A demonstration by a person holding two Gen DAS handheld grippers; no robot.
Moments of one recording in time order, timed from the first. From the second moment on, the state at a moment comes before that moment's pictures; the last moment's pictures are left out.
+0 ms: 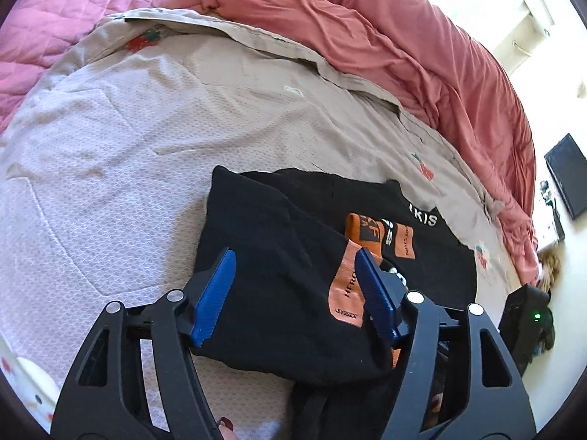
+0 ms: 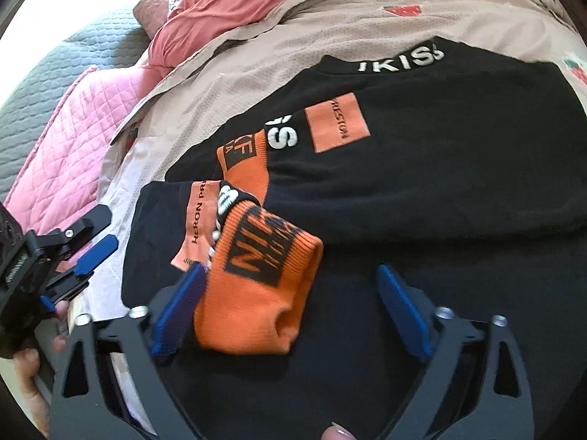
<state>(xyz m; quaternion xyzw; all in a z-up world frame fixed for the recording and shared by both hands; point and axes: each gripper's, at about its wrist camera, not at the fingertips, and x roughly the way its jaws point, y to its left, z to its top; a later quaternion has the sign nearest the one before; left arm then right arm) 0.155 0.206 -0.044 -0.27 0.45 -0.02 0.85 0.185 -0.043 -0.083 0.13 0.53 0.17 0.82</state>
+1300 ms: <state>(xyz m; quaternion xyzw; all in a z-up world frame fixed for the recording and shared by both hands) 0.163 0.163 -0.038 -0.18 0.39 -0.02 0.90 0.213 -0.157 0.010 -0.08 0.42 0.06 0.90</state>
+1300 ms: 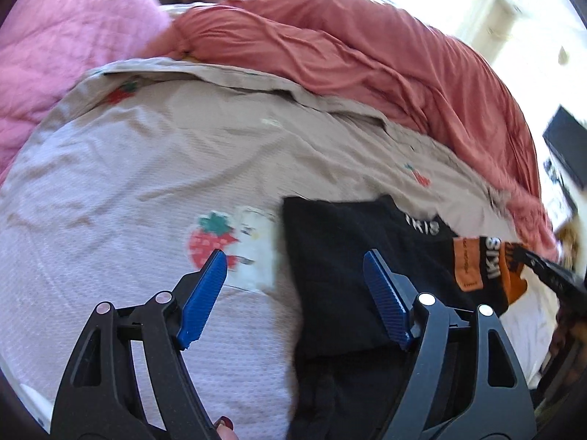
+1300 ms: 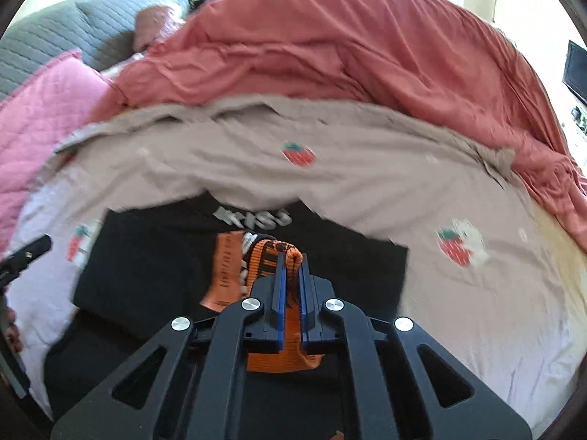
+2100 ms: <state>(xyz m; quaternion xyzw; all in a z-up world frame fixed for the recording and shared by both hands) 0.183 0.101 -0.058 -0.11 0.41 -0.10 0.90 0.233 -0.236 -0.054 0.04 0.48 0.04 0.87</state>
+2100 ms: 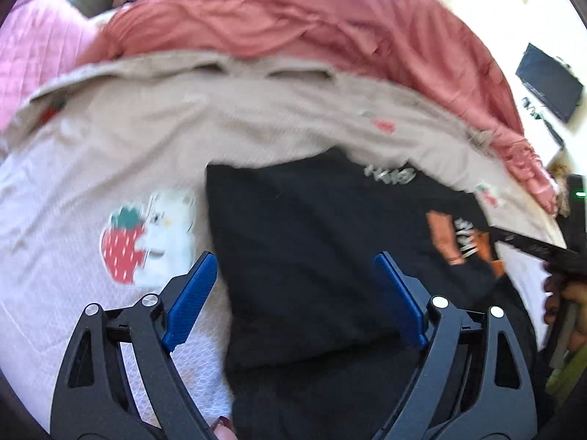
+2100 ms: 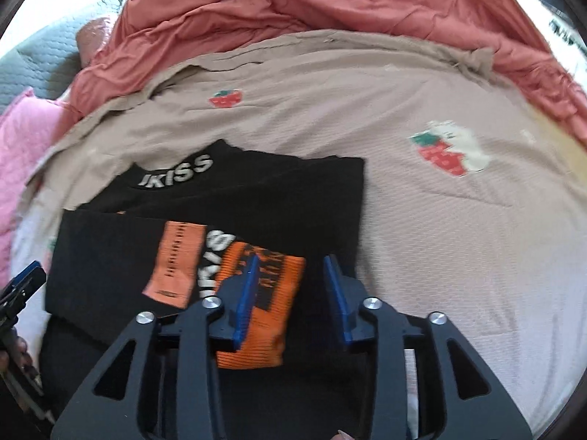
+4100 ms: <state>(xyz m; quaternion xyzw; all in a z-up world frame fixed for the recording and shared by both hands) 0.182 0.063 -0.086 -0.03 0.48 -0.12 0.87 0.188 -0.224 -0.073 -0.04 0.51 0.04 0.86</state>
